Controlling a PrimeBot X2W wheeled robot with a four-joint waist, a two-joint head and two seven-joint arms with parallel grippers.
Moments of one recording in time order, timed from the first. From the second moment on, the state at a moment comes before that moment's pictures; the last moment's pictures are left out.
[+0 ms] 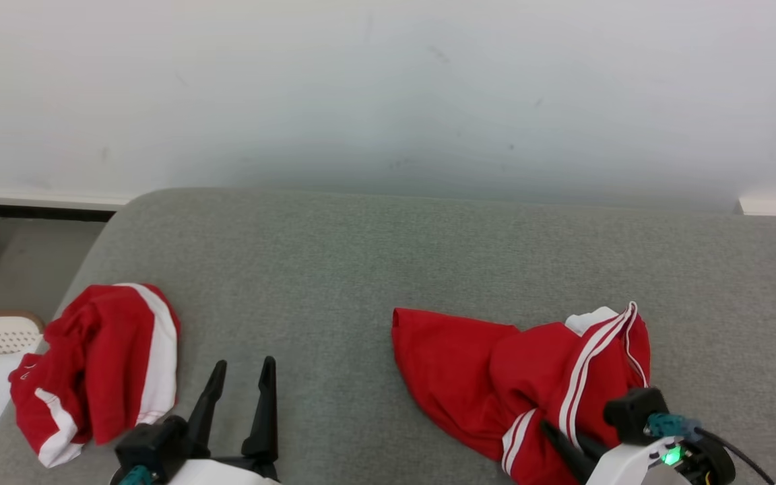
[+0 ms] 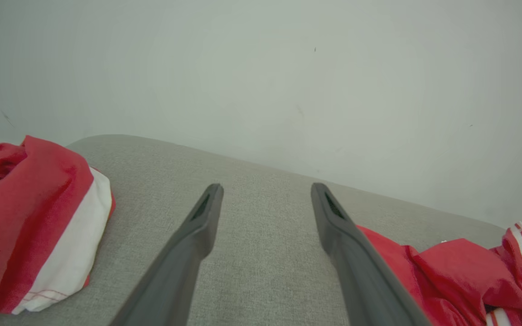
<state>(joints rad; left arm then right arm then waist) -0.07 0.05 -0.14 0.20 -0.31 -0.05 -0.26 -0.13 -0.22 0.44 0.14 0.46 0.13 0.39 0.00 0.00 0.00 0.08</state>
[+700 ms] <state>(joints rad) -0.19 0.05 -0.18 0.19 -0.30 -0.07 -0.26 -0.42 -0.55 0.23 0.14 0.71 0.13 0.28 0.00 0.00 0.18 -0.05</state>
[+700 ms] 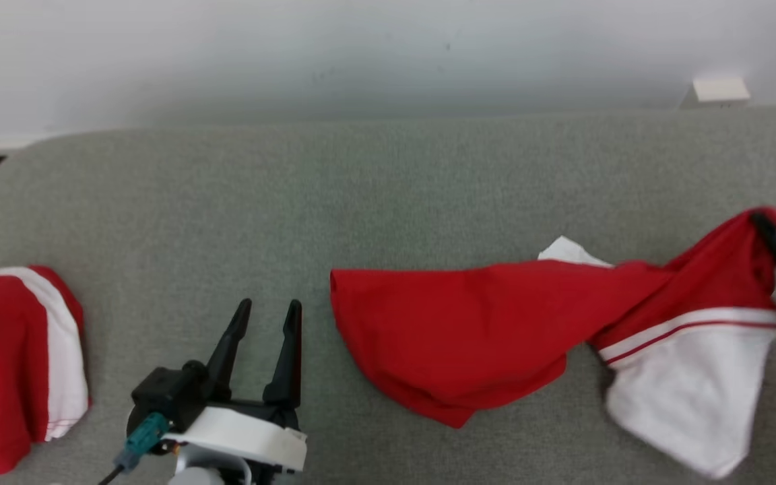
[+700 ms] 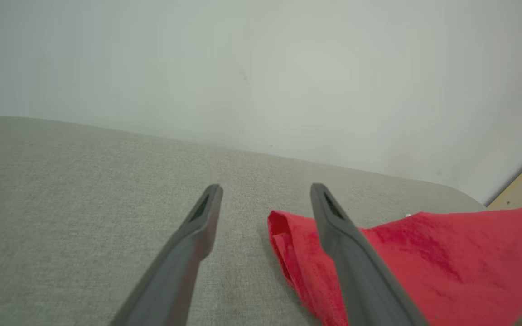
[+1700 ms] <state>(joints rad) -0.20 0.05 -0.17 0.22 -0.30 -0.07 -0.26 -0.59 -0.66 0.33 0.53 0.67 0.13 0.08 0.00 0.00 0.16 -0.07</state>
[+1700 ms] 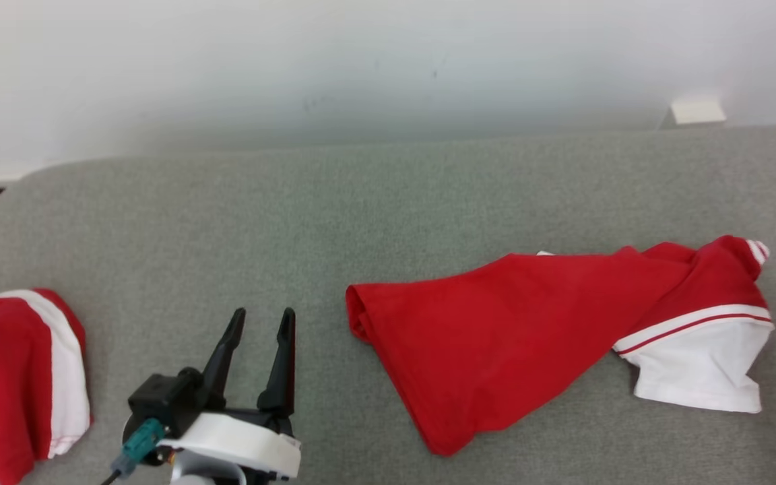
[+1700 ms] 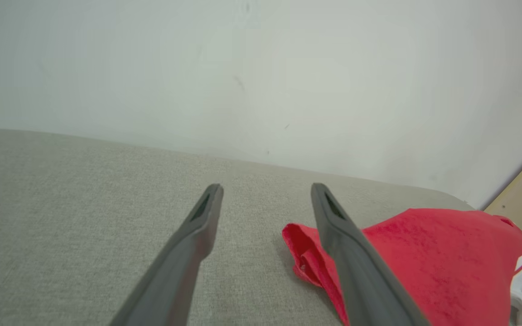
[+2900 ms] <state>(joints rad) -0.21 0.05 -0.27 0.36 -0.30 -0.09 -0.20 -0.08 -0.19 -0.03 0.32 0.40 0.13 -0.11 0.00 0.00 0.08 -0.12</state>
